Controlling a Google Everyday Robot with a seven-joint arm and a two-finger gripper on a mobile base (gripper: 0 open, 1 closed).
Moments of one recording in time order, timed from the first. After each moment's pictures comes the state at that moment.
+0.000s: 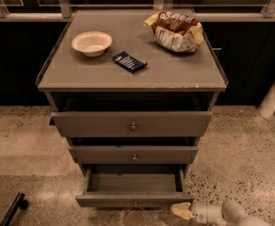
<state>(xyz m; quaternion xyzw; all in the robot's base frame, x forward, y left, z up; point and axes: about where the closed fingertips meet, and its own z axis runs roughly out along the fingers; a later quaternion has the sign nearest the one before) 0.462 -0.215 0.157 -0.24 0.77 0.50 0.32</state>
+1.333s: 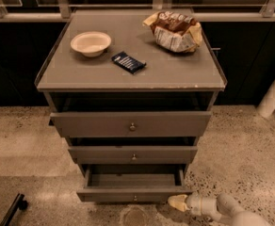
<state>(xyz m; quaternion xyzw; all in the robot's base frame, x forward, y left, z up) 0.501 -0.209 0.148 -0.26 0.78 0.45 0.35</state>
